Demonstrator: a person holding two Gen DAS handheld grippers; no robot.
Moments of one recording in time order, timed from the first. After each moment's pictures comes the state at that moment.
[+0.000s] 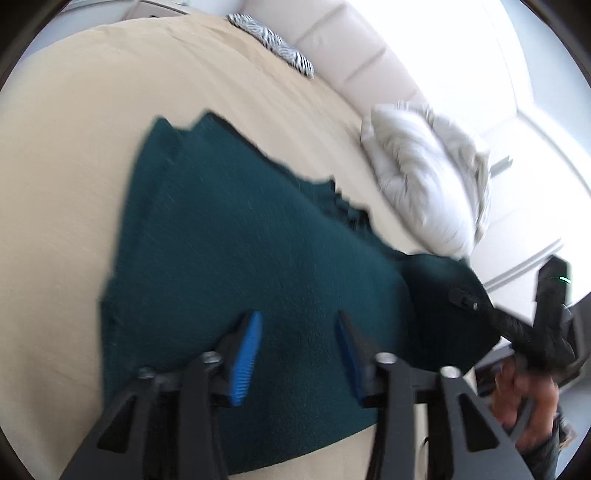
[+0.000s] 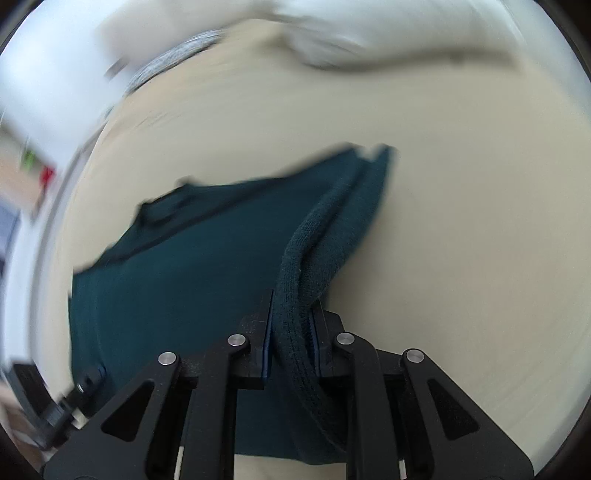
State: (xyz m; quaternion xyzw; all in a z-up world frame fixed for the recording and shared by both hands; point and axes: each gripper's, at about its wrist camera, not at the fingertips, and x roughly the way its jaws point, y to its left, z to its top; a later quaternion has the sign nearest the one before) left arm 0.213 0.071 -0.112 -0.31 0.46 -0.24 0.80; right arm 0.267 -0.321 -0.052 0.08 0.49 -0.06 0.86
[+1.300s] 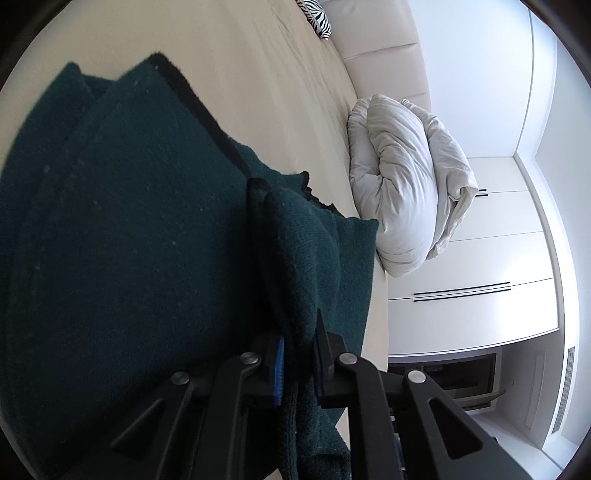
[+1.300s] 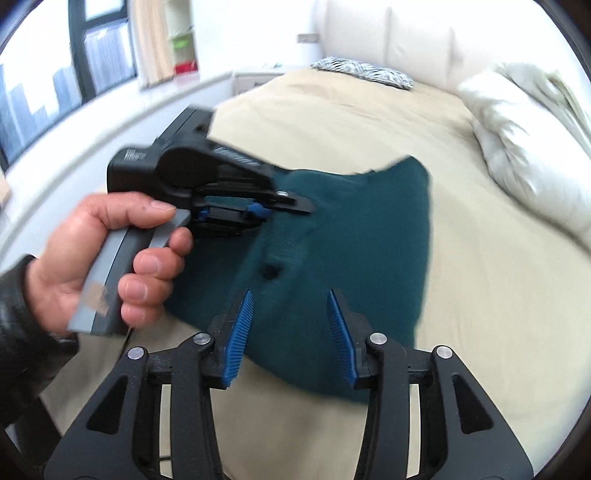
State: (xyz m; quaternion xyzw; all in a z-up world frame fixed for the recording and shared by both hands) left arm 0.298 0.043 -0.134 -0.41 0.54 -0.31 0.67; right arm 0.163 -0.216 -0.050 -0.03 0.42 0.11 0.90
